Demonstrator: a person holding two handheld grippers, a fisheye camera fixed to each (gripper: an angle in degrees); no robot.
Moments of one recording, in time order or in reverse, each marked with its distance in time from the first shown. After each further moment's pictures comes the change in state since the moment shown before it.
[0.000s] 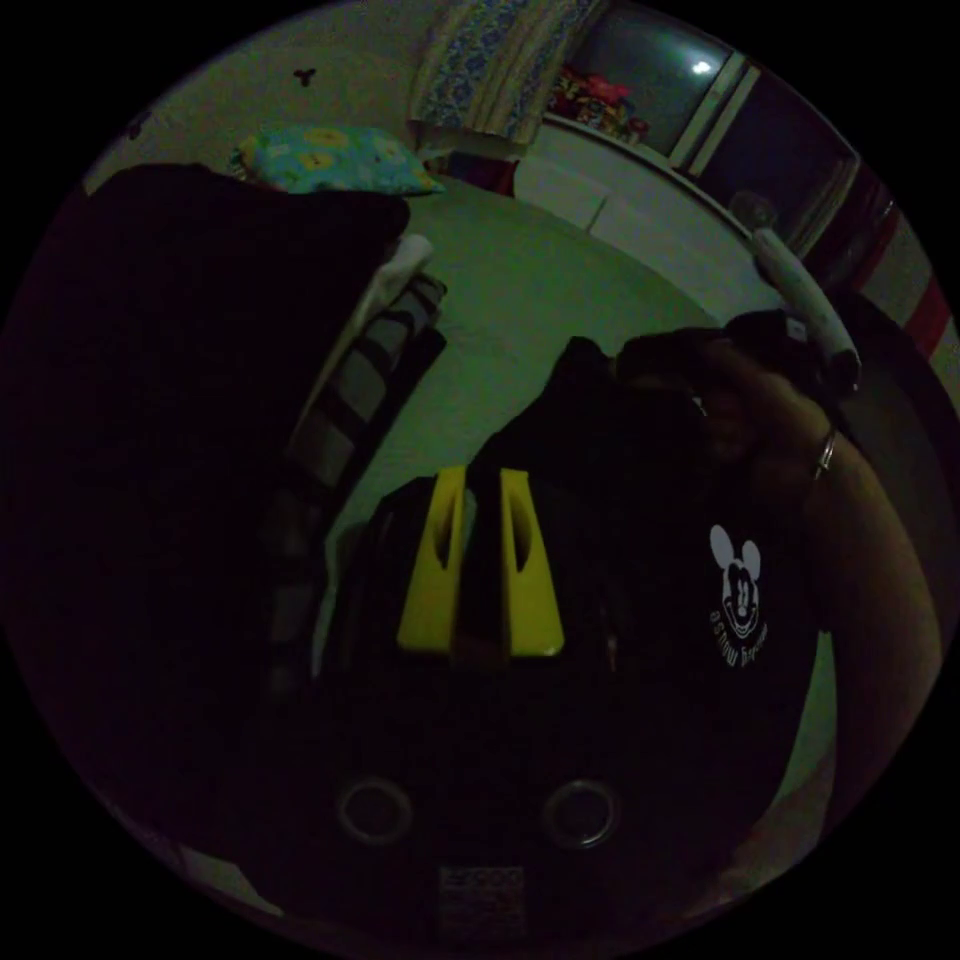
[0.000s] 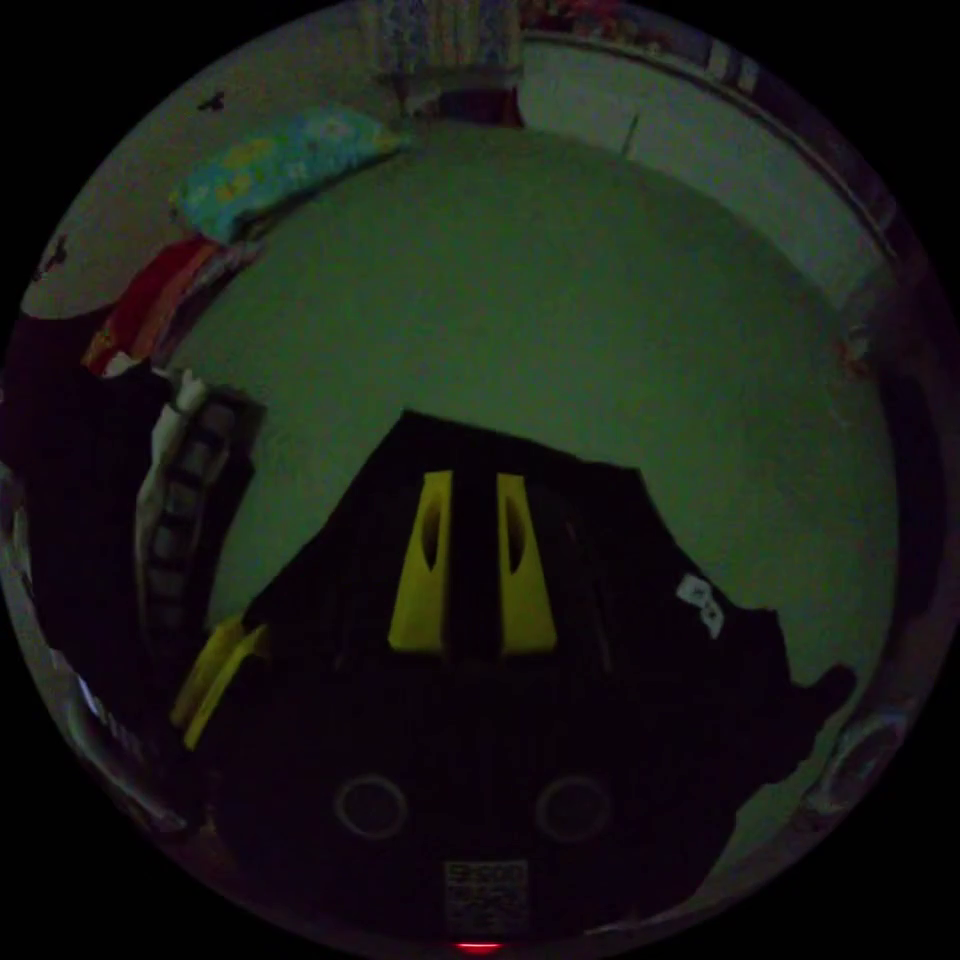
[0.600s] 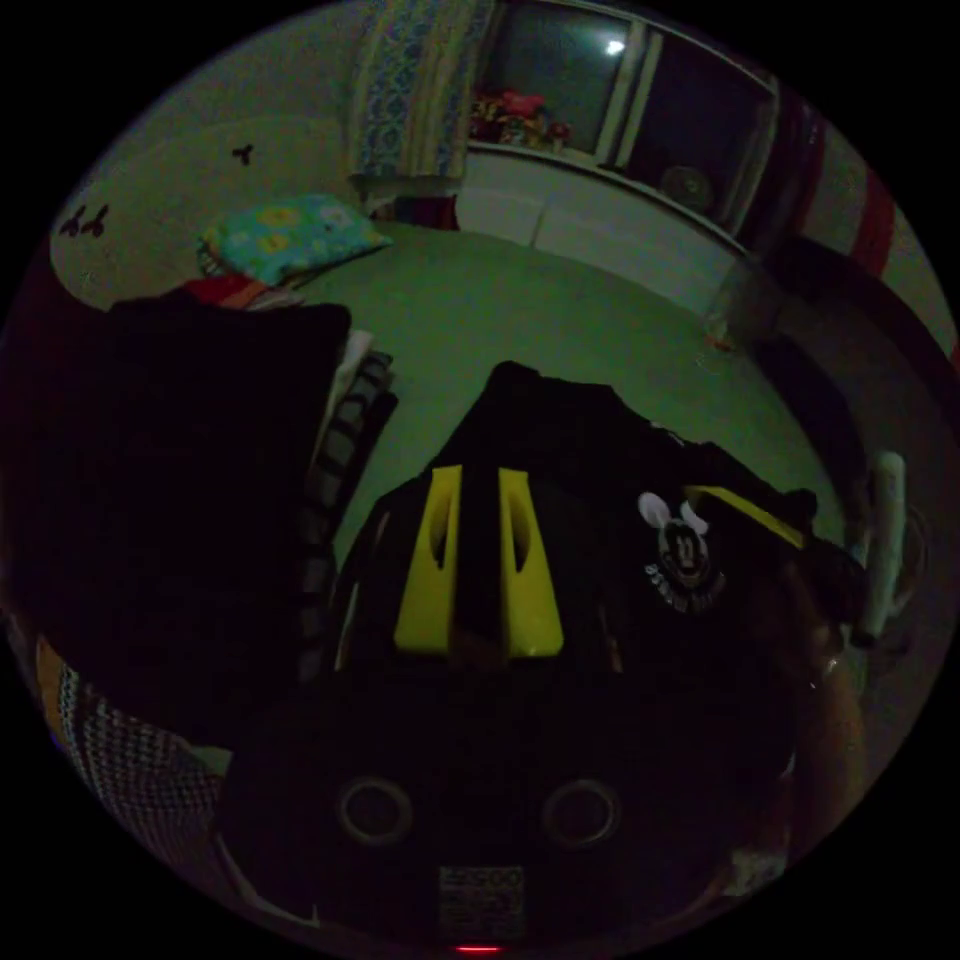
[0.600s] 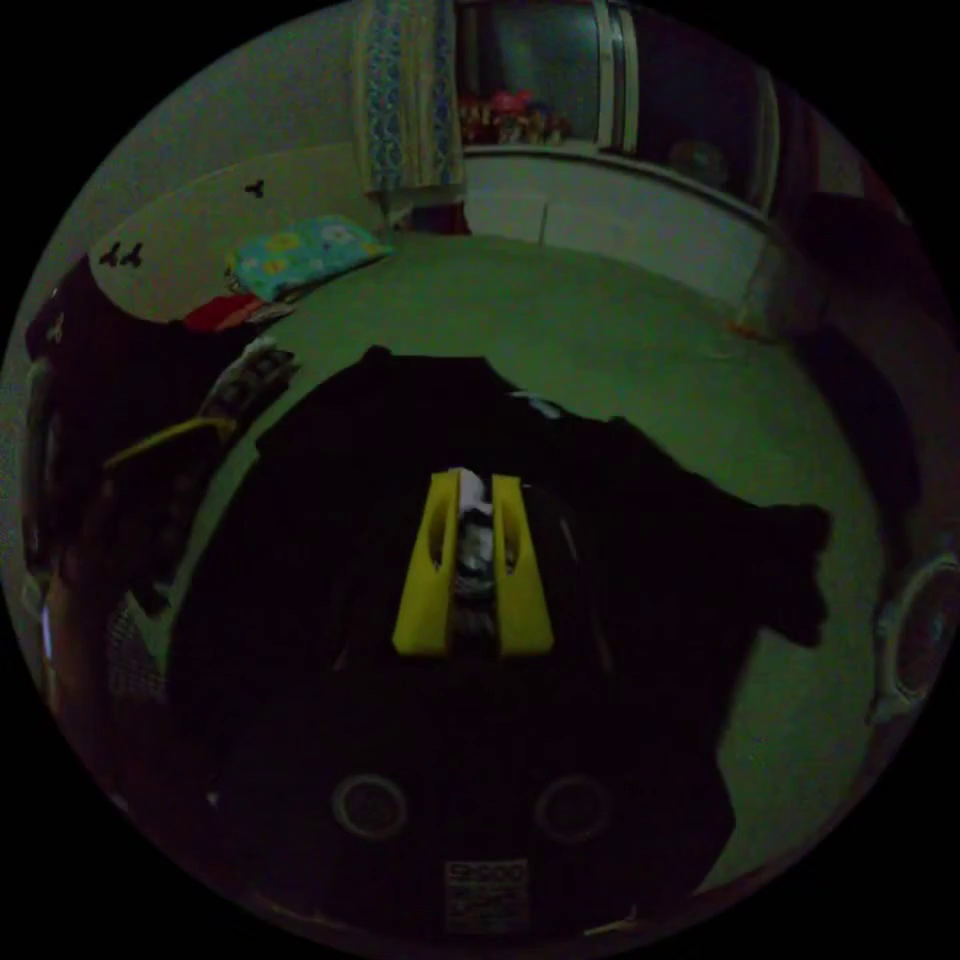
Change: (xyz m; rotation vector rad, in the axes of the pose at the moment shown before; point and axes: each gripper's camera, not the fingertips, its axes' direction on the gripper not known) left arm 0.184 0.034 -0.094 0.069 -0.020 0.198; right arm 0.225 0.324 -0.181 0.271 0.066 0.033
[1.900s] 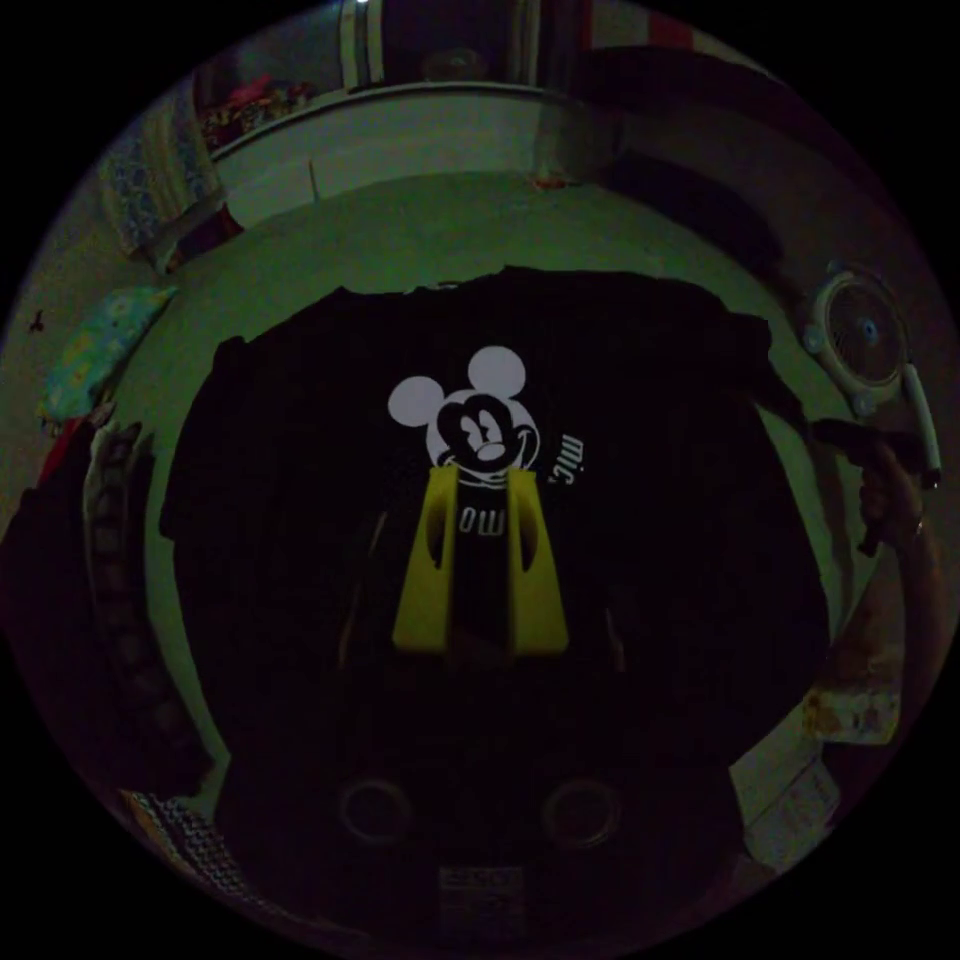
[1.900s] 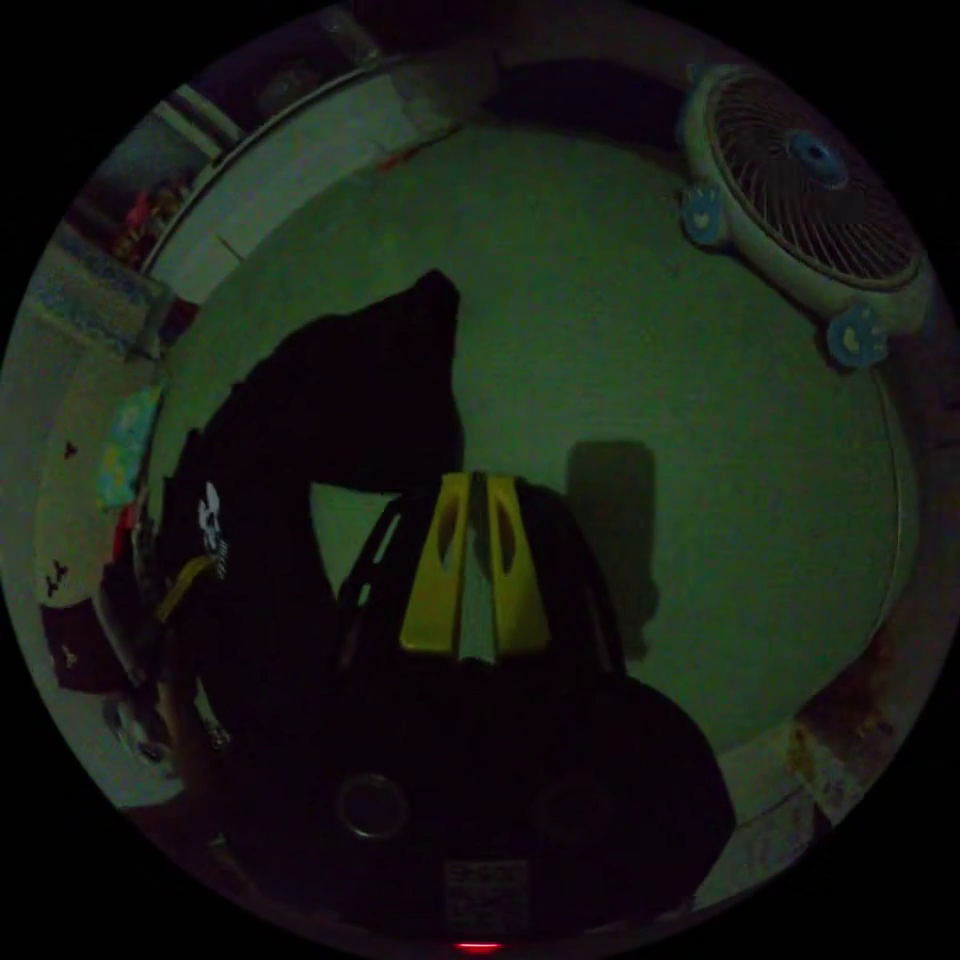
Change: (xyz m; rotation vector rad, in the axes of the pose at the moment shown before) left arm 0.413 0.012 0.064 -0.227 0.083 0.465; right arm 0.533 0.261 -0.202 -0.244 0.035 0.754
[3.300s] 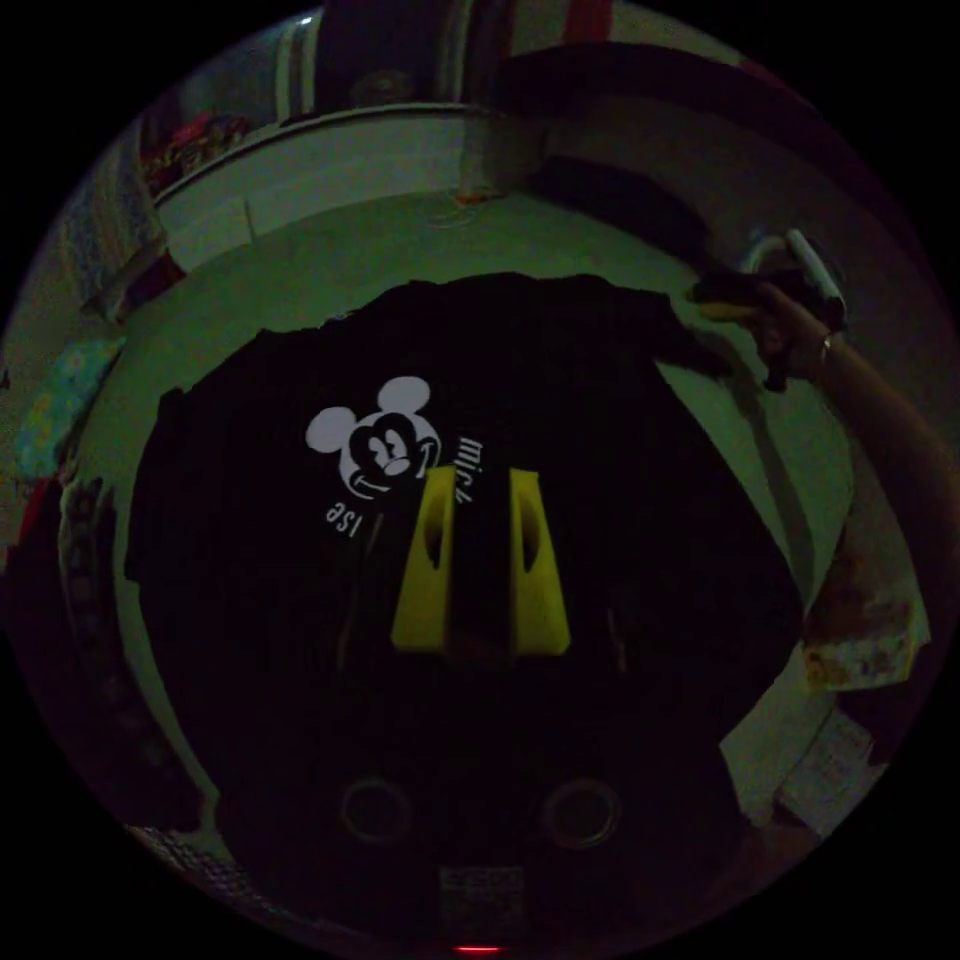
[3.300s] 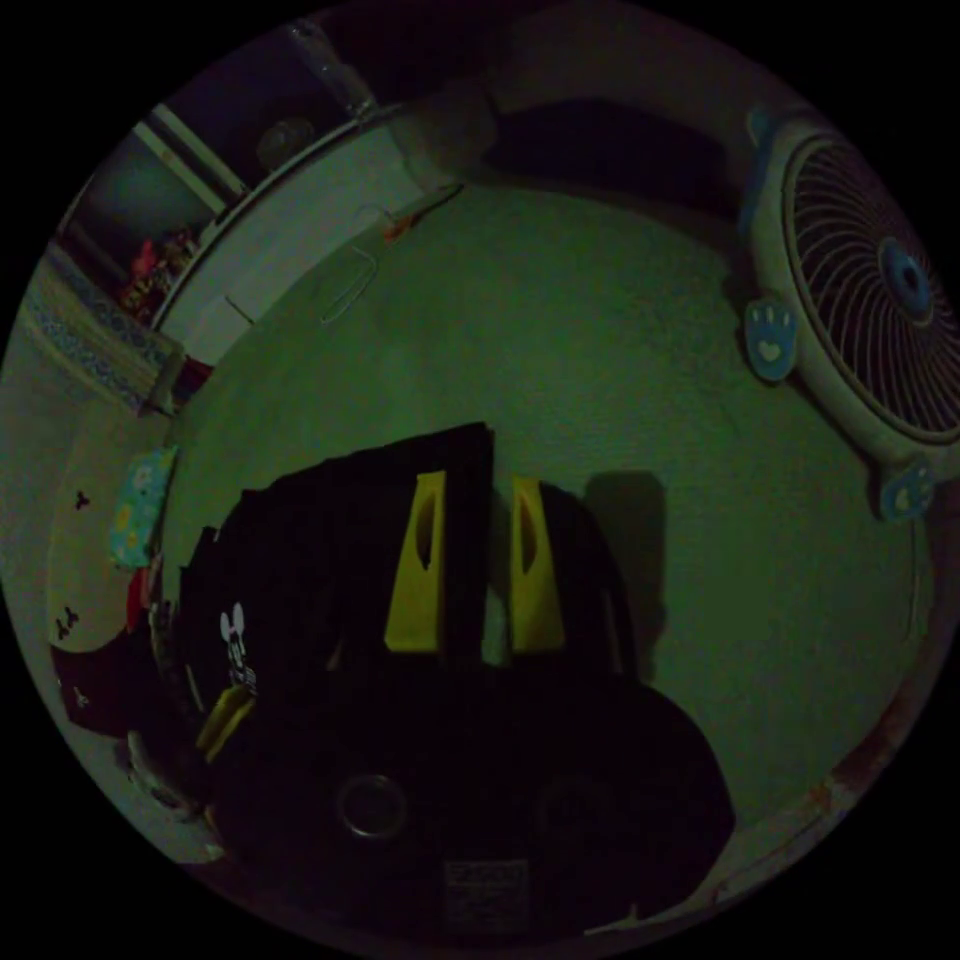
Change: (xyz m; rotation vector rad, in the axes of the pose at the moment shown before) left arm 0.107 -0.035 0.005 0.066 0.074 0.151; right arm -0.014 -0.132 -0.019 0.113 -0.042 0.026
